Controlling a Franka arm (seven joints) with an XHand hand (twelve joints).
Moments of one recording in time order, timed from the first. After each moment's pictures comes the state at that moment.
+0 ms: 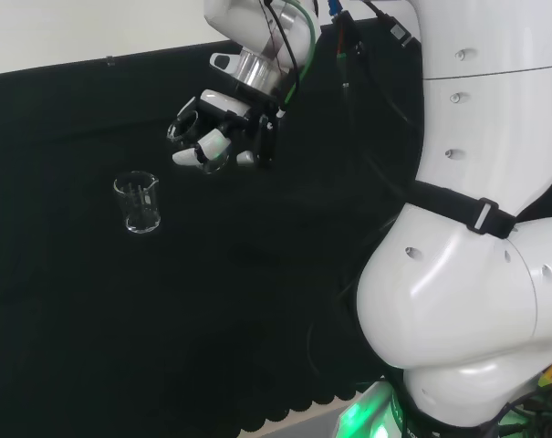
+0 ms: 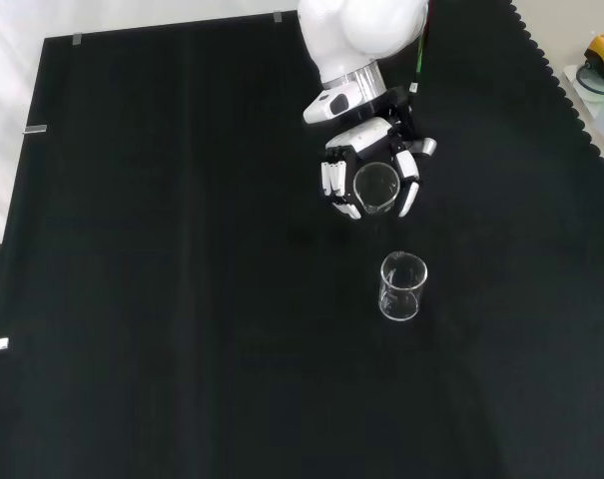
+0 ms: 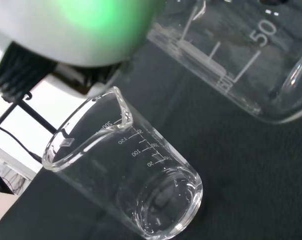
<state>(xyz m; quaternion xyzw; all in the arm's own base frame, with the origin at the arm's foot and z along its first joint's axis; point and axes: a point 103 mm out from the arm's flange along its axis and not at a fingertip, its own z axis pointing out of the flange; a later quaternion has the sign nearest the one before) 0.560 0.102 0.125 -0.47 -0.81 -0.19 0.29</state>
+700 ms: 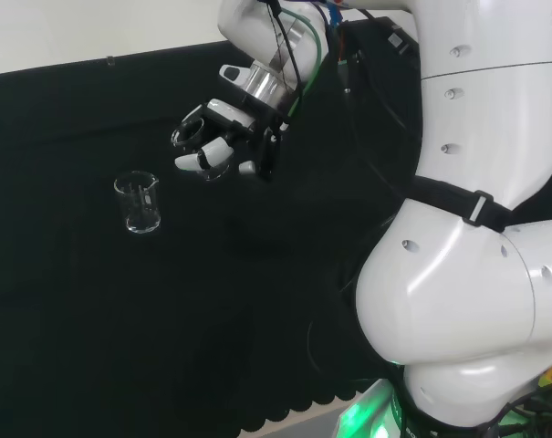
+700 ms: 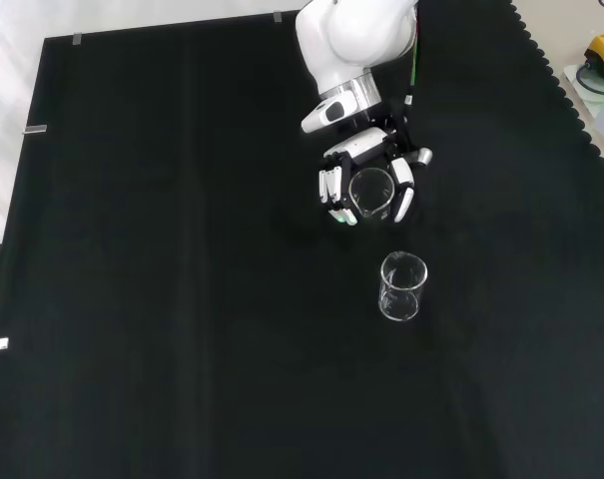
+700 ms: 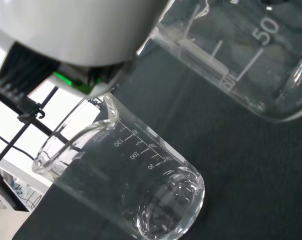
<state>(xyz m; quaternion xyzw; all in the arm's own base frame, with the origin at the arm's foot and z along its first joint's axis) 0.563 0.100 0.103 -0.47 -0.79 -0.23 0.31</state>
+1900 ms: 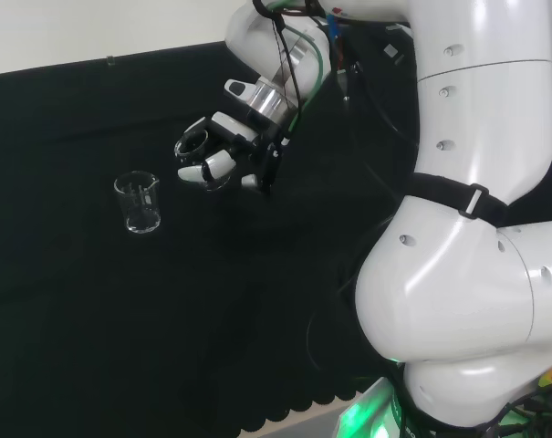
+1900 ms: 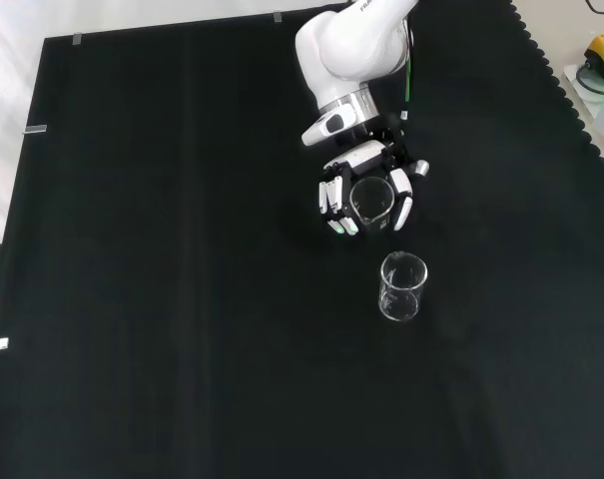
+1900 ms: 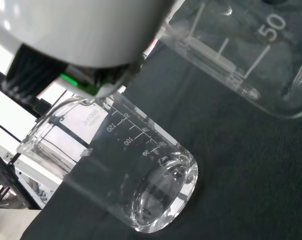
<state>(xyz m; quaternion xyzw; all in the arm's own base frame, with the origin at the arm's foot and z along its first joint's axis) 0.563 0.100 0.076 -0.44 -0.79 -0.26 0.32</state>
